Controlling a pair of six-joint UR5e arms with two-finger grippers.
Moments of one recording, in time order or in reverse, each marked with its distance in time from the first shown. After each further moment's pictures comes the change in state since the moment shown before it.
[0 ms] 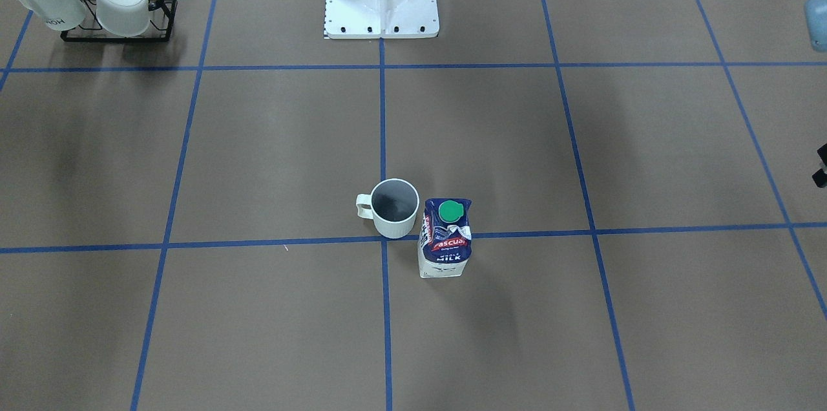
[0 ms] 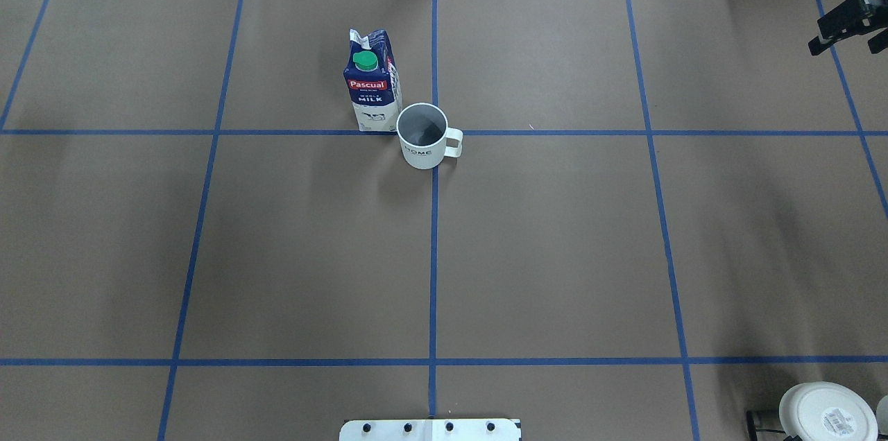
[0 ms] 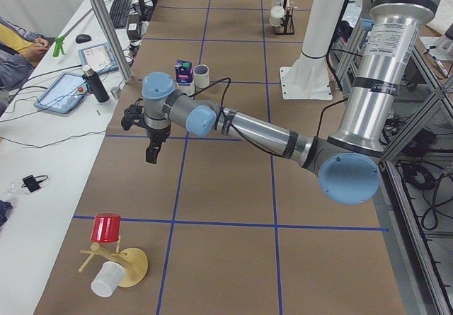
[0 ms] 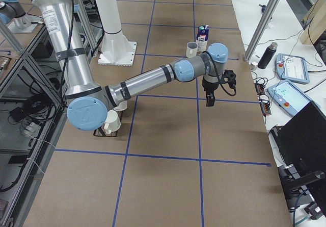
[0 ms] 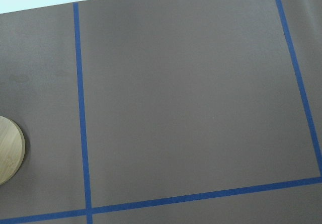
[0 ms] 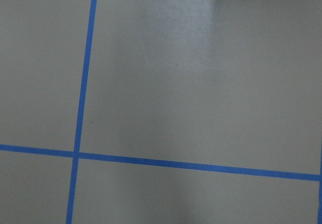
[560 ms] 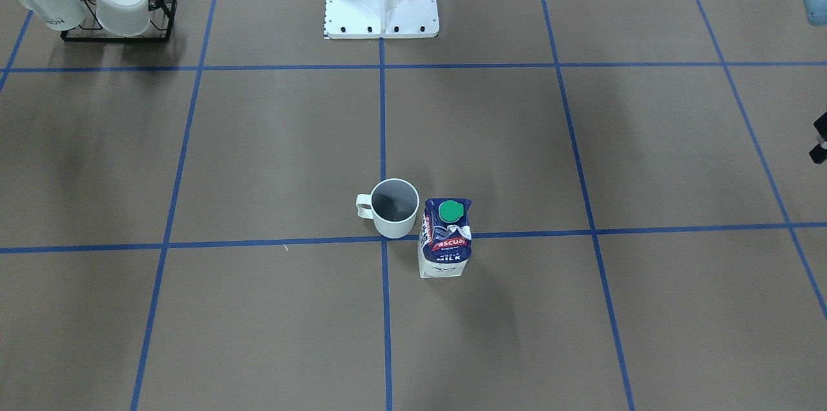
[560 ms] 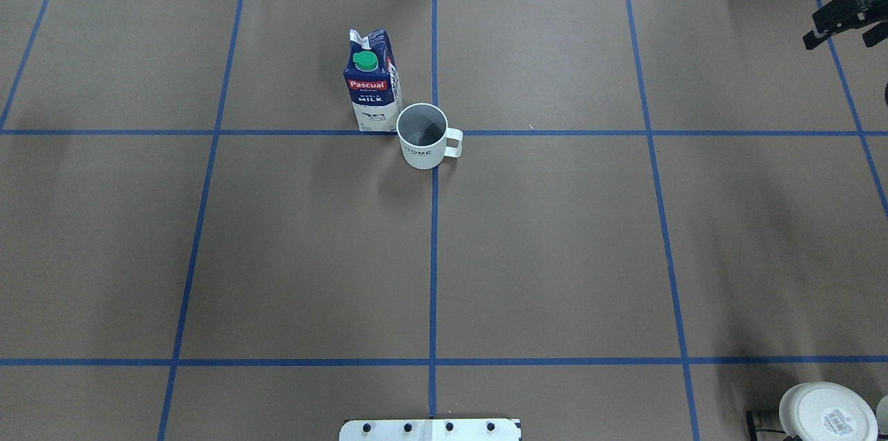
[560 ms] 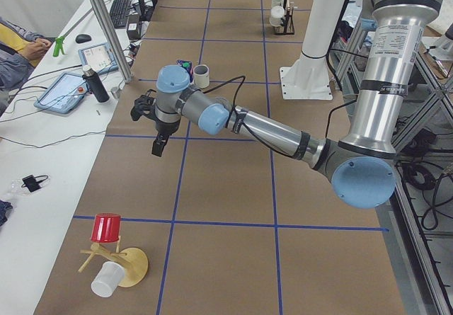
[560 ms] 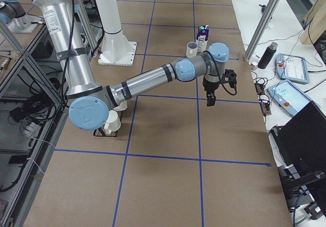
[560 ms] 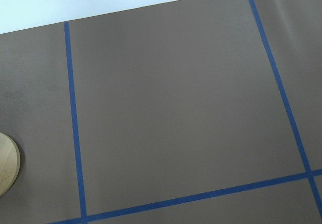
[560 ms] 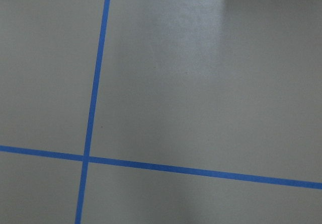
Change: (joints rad) left arm -0.004 0.077 -0.132 -0.035 0.001 -0.002; right arm -0.002 0.016 0.012 -0.001 -0.001 0.001
